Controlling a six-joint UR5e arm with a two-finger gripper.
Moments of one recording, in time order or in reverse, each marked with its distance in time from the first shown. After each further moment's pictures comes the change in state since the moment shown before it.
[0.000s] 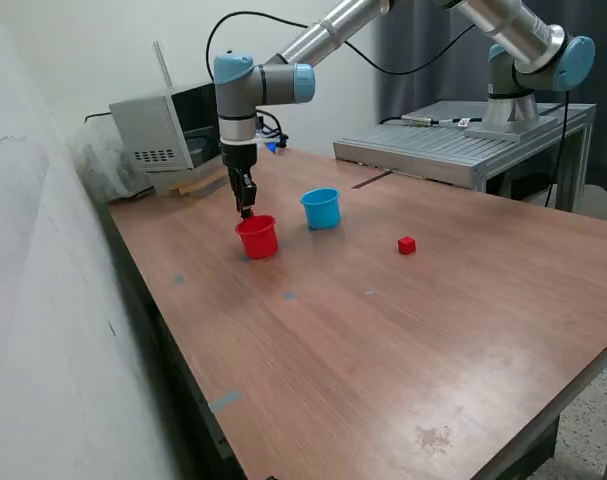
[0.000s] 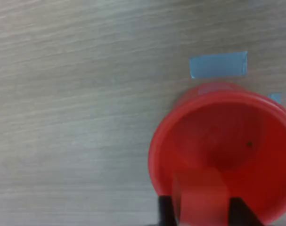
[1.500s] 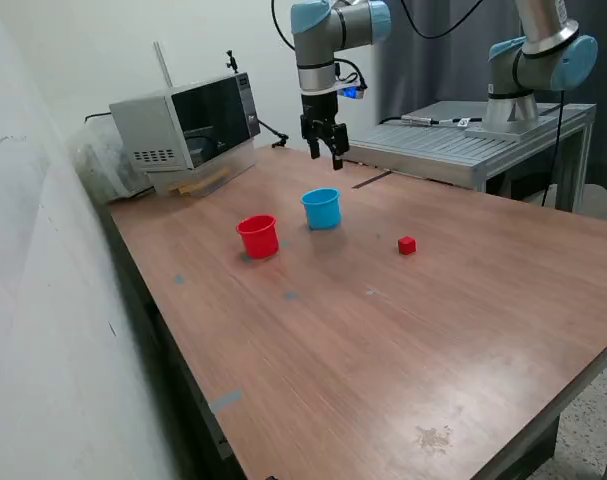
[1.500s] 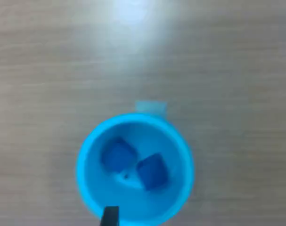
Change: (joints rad) arm 0.026 -0.448 0.574 0.036 0.032 -0.079
